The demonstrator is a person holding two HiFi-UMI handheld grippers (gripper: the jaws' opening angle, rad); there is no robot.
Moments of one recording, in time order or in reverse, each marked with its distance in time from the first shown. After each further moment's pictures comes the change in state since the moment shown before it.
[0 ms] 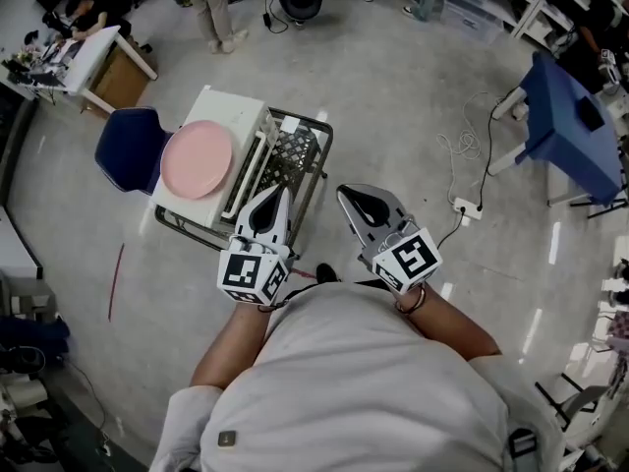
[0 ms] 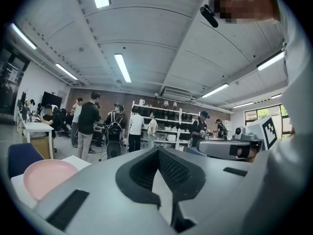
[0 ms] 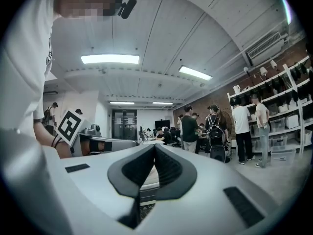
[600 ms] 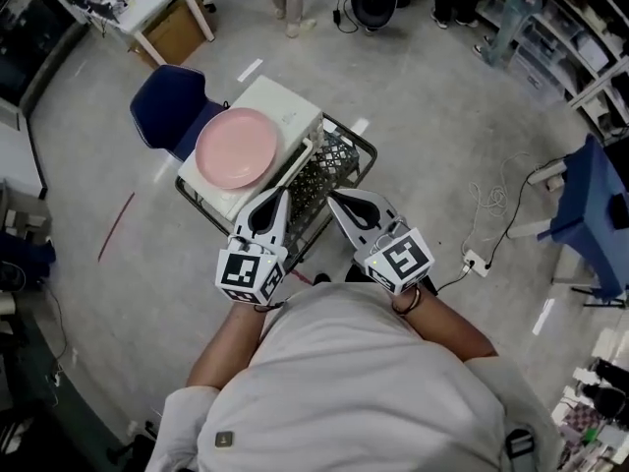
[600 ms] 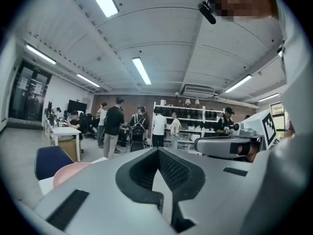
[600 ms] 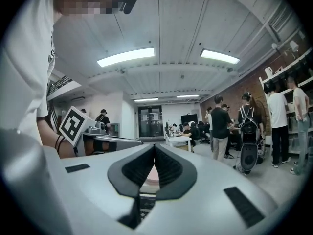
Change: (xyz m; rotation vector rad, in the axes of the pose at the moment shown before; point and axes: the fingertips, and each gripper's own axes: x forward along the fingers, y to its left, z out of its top) left arm -0.002 0.098 -0.003 -0.004 0.001 0.258; right arm 0.117 0.016 -0.016 -0.009 0.057 0.329
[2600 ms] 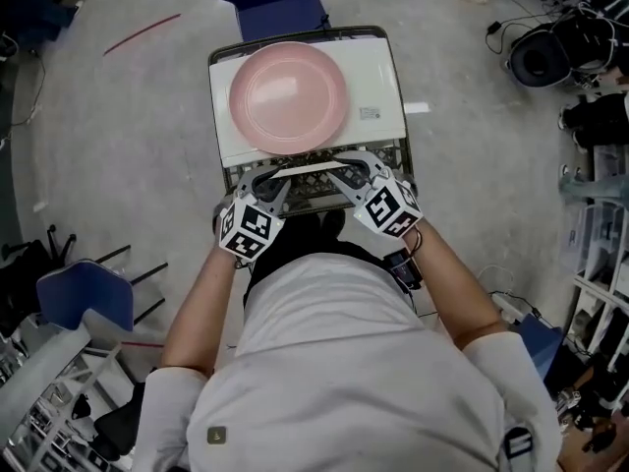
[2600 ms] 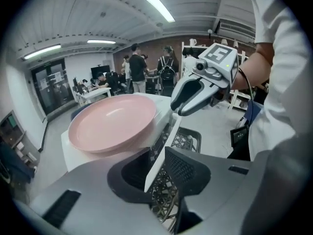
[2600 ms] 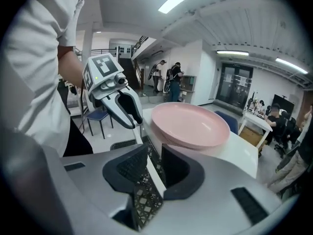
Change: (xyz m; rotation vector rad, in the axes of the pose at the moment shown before) left arm 0.014 0.174 -0.213 -0.010 0.691 0.377; right arm 0.226 -0.032 -0.205 -0.456 0.560 0.956
